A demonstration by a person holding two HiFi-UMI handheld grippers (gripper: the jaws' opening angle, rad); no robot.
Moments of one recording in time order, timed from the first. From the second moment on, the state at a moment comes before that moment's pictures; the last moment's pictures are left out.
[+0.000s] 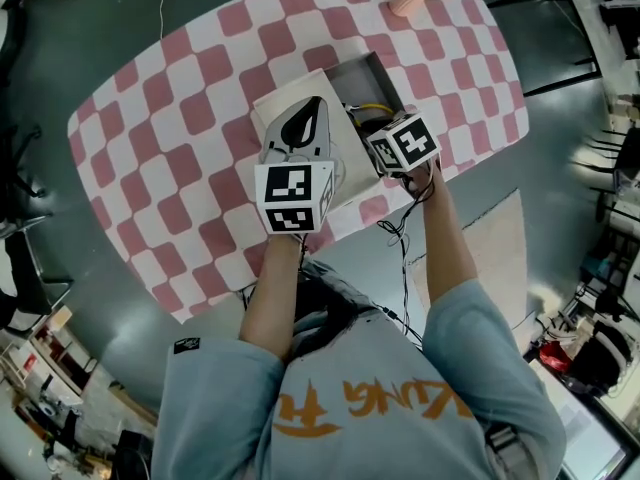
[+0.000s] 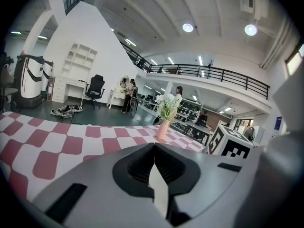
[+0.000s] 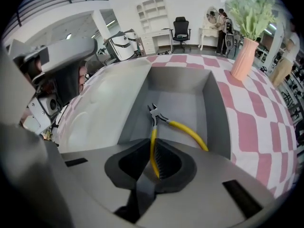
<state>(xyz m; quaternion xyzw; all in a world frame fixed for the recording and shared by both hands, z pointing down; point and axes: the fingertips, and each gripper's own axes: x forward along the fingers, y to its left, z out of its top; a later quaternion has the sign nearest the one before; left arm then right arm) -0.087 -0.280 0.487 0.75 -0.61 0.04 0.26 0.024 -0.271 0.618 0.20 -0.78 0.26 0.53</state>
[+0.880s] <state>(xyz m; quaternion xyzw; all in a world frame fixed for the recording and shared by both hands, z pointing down) -0.058 -0.250 0.449 0.78 -0.59 0.05 0.22 0.062 -0.272 0.500 0.40 -0.83 0.25 0.30</state>
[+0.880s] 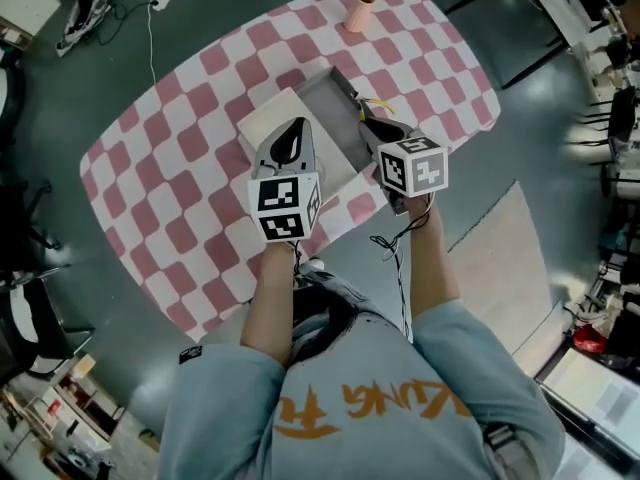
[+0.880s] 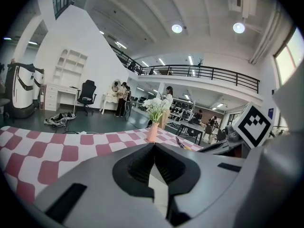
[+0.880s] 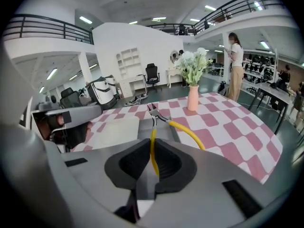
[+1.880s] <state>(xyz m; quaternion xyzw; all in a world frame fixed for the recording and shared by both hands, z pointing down) 0.060 -0.175 0.349 0.86 -0.50 0.04 0.11 0.217 -0.158 0.360 0.62 -0.76 0.13 0.10</state>
